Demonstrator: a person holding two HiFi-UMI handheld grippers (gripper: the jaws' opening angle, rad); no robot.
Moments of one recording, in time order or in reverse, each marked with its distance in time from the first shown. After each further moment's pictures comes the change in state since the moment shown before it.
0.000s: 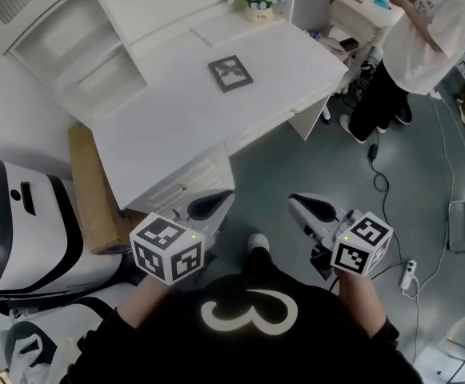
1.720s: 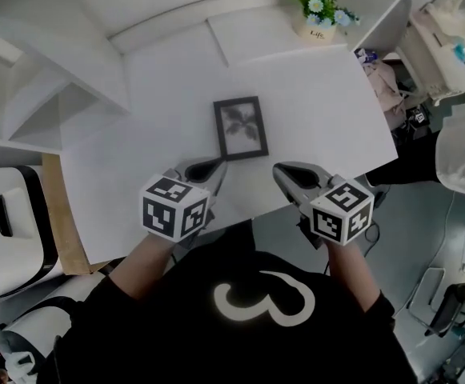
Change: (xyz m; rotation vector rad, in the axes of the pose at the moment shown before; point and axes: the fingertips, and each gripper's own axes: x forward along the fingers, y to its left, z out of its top) left arm 0.250 0.321 0.098 -0.191 0.152 0.293; right arm 0.292 -0.297 0.125 -0.104 0.375 0.138
